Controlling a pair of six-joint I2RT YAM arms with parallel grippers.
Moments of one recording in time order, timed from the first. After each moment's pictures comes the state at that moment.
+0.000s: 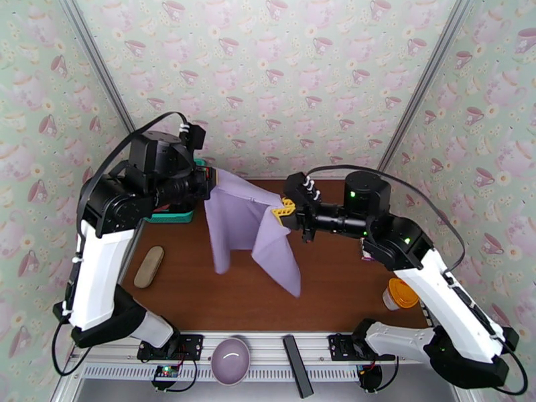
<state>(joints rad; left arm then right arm) -0.60 1.53 2.37 -1.39 -0.20 -0.31 0.77 1.24 1.68 -0.76 -0.45 -0.32</state>
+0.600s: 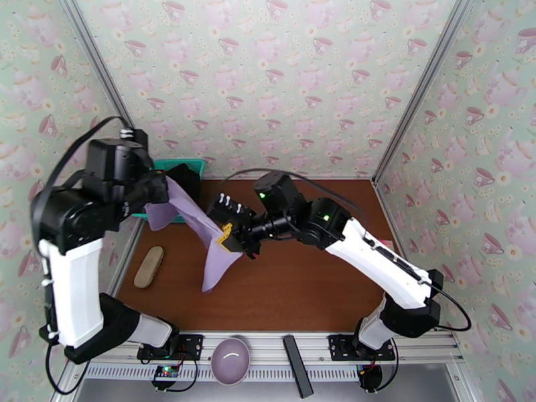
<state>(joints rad) -0.40 1.48 2.54 -1.61 -0.44 -0.30 1.05 1.59 1.99 -0.85 -0.51 -0.19</state>
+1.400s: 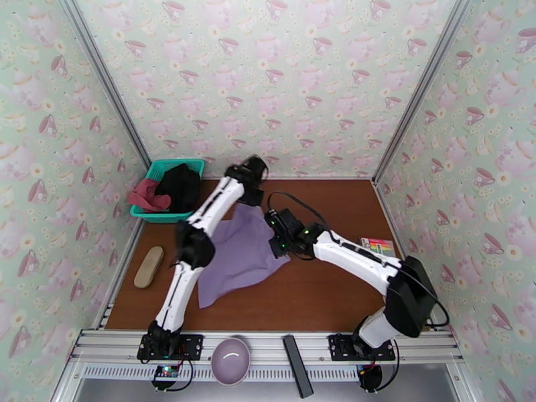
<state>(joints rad) -0.54 2.57 2.64 -1.26 -0.10 -0.21 0.74 1.62 1.16 -0.64 0.20 0.21</state>
